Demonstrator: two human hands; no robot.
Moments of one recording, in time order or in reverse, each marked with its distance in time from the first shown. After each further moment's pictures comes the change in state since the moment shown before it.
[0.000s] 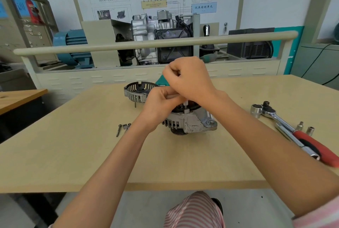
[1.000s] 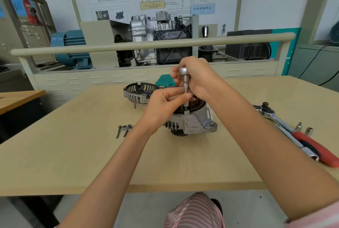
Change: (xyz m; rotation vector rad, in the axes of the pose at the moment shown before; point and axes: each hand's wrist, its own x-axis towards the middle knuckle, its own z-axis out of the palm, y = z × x) left_hand 0.000 -0.007 0.001 -0.054 -0.009 0.003; right_hand 0.014 -0.015 -0.015 1.079 -0.033 1.006
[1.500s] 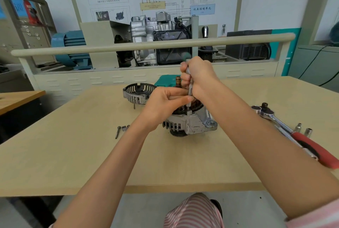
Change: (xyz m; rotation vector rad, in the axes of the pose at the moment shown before) left_hand 0.006 0.006 0.000 0.057 -0.032 -0.079; right_hand 0.012 0.002 -0.002 0.140 0.113 0.022
